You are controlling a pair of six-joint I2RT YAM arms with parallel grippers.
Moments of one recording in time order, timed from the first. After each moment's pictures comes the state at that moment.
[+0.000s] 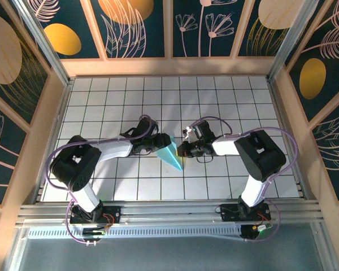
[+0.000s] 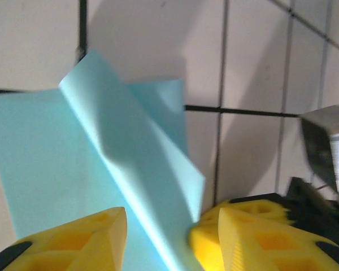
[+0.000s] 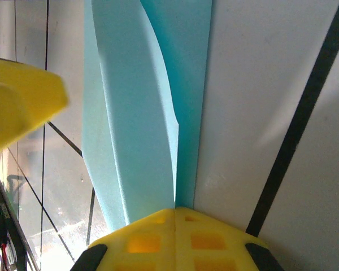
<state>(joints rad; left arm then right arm) -0.65 1.72 0.84 0.02 0.26 -0.94 0.57 1.77 0.73 0.09 -0.60 0.52</state>
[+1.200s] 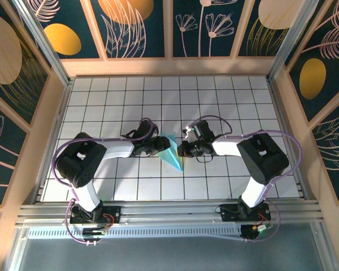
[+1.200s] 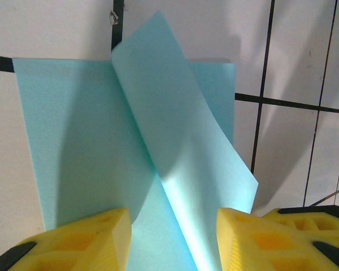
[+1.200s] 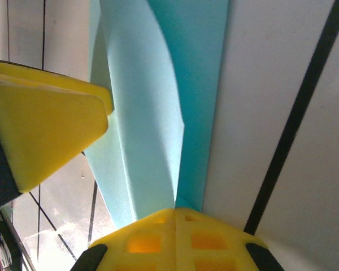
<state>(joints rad) -0.64 1.77 0.82 0.06 0.28 -0.95 0.59 1.72 0.75 0.01 -0.55 0.52</state>
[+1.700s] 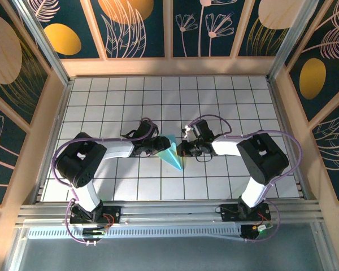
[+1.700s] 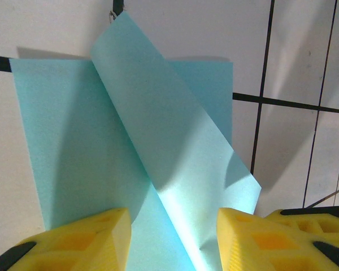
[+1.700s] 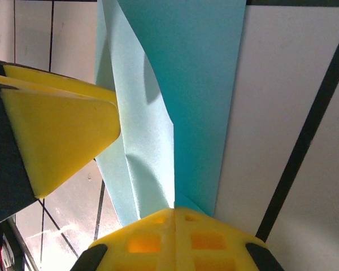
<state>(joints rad) -0.64 1.77 0.82 0.06 0.28 -0.95 0.59 1.72 0.77 0.01 -0.55 0.52</state>
